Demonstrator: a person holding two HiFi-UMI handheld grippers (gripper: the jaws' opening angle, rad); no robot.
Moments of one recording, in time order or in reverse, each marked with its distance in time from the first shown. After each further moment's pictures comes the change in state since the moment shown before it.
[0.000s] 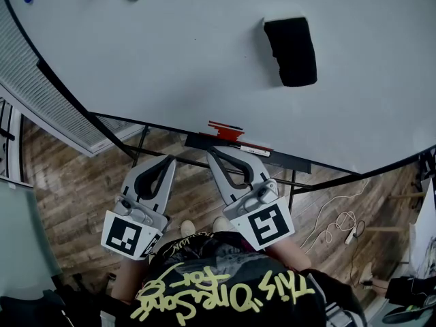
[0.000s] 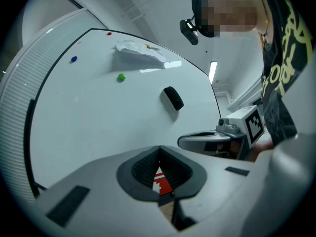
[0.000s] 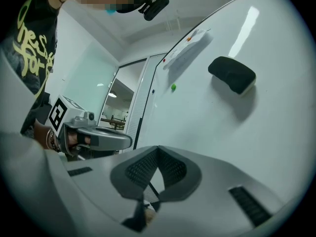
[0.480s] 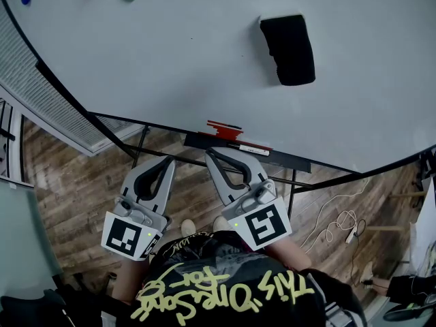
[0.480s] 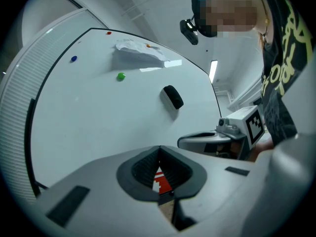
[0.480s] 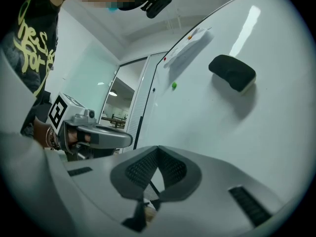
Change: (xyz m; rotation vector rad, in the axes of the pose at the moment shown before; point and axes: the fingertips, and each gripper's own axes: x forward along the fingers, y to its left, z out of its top) left arm 0.001 -0.001 -0.003 -0.001 0.009 0.006; right arm 0.000 0.000 -0.005 0.002 0.000 0.000
